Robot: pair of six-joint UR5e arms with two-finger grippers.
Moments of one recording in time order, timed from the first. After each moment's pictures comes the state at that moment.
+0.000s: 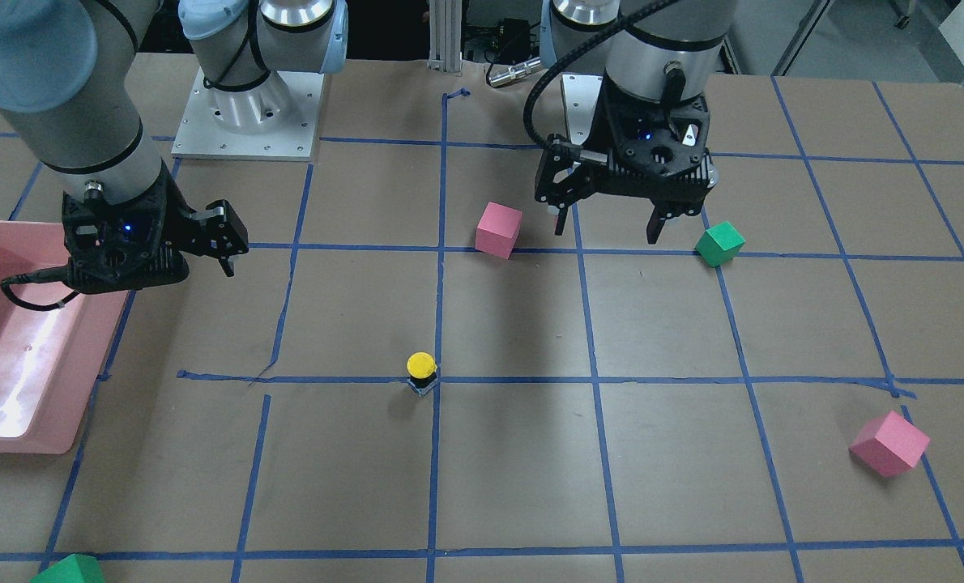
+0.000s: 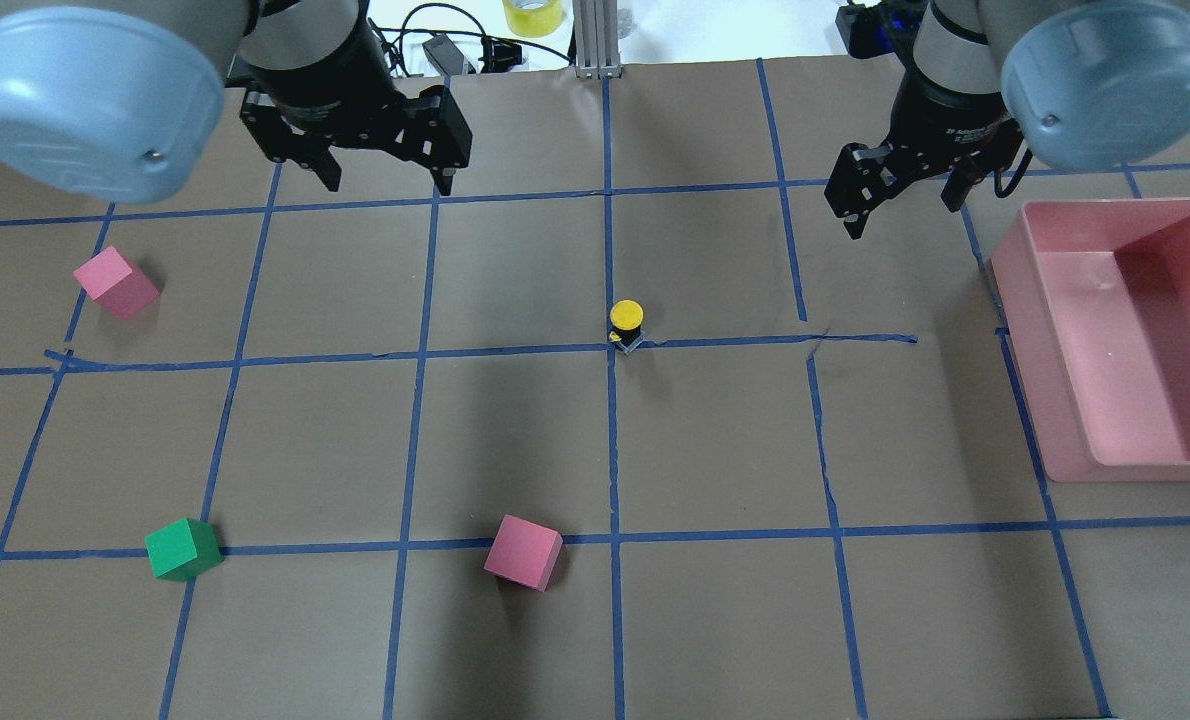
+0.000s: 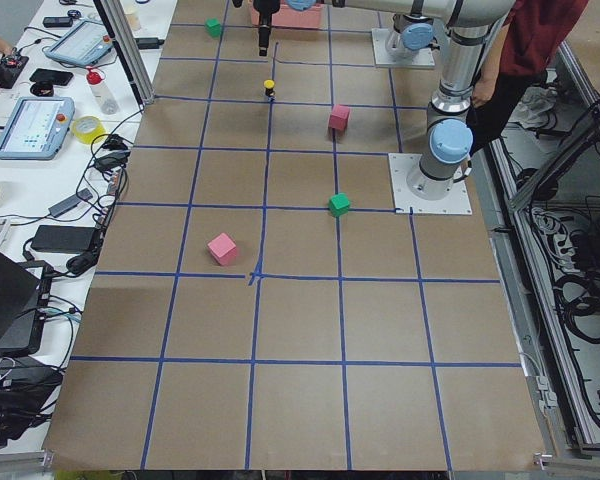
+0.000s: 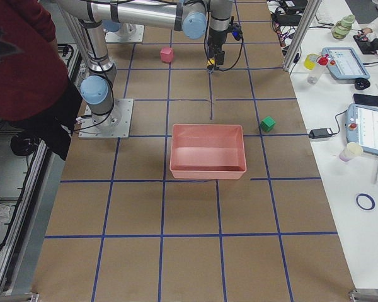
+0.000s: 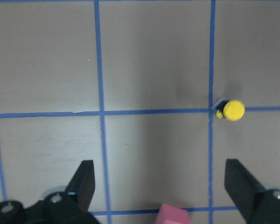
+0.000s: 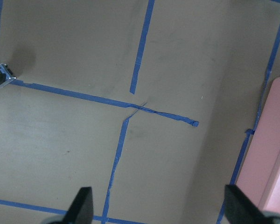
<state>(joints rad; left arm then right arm) -1.70 -1.62 -1.48 -1.48 1.60 -0.01 1.55 -1.44 1.58 -1.68 -1.63 -0.25</state>
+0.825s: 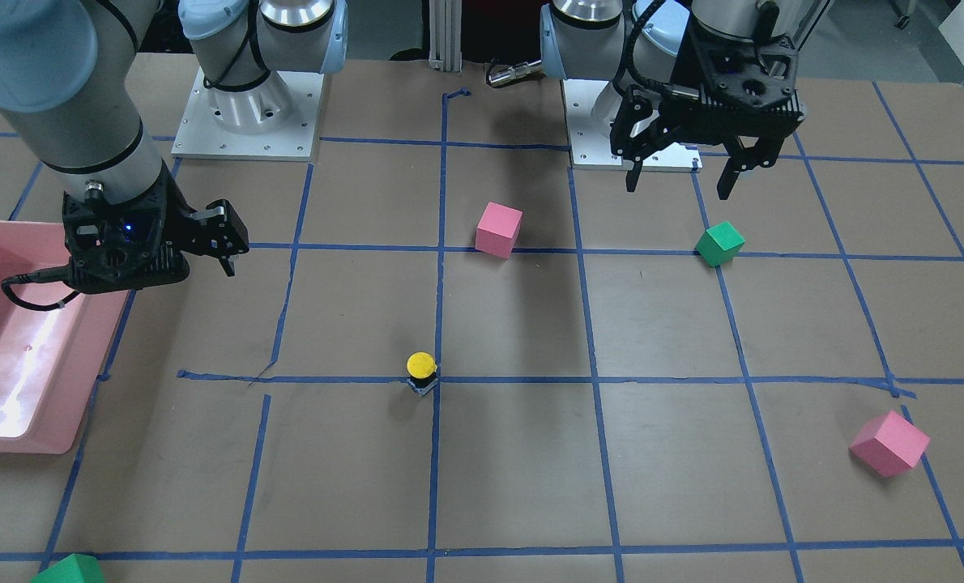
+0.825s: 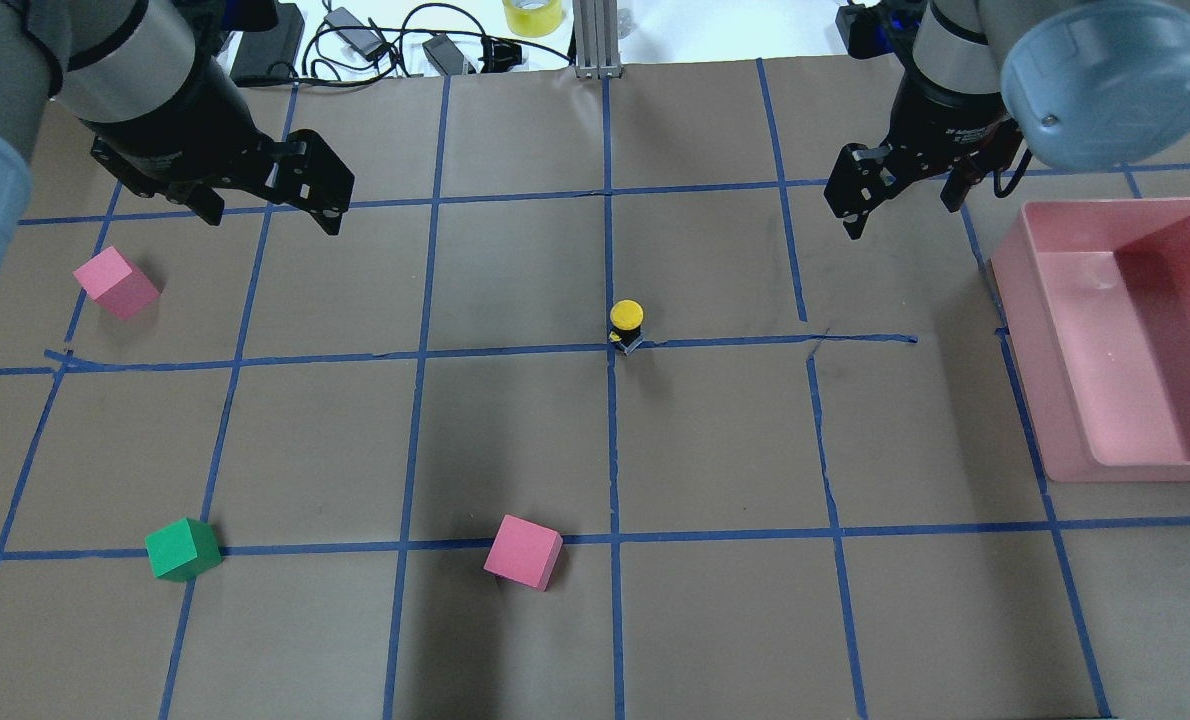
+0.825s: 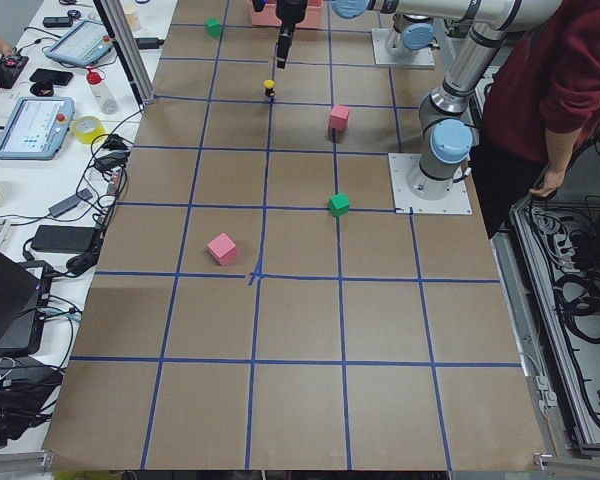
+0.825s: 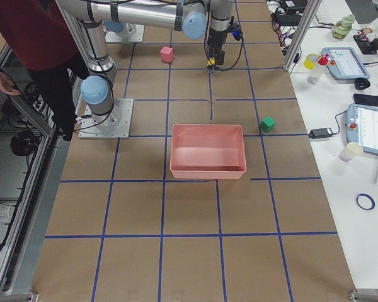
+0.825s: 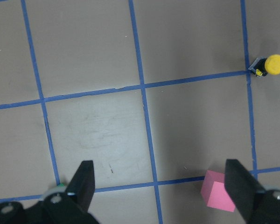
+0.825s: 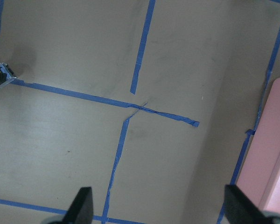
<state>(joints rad) -1.58 -1.48 -1.60 -1.46 1.61 0.10 1.55 -1.44 1.58 -1.68 -1.63 -0.25</state>
